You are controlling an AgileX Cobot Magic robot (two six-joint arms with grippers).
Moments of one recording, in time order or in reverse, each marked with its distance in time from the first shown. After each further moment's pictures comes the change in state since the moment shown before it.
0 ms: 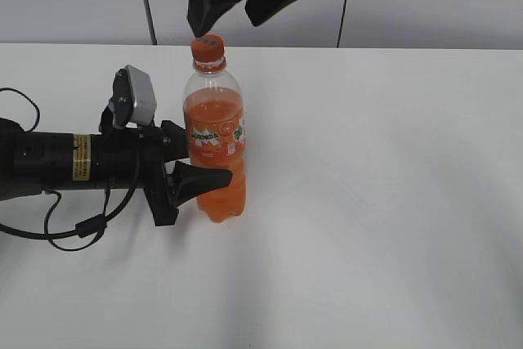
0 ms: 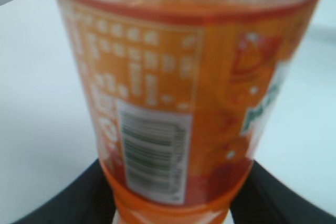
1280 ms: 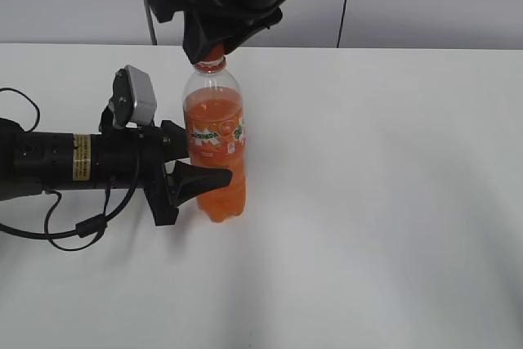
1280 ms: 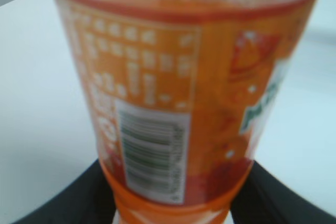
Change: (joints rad) left arm 0.000 0.000 0.000 -0.002 0.001 0.000; right arm 0.003 0.088 0.000 0.014 -0.050 -0.081
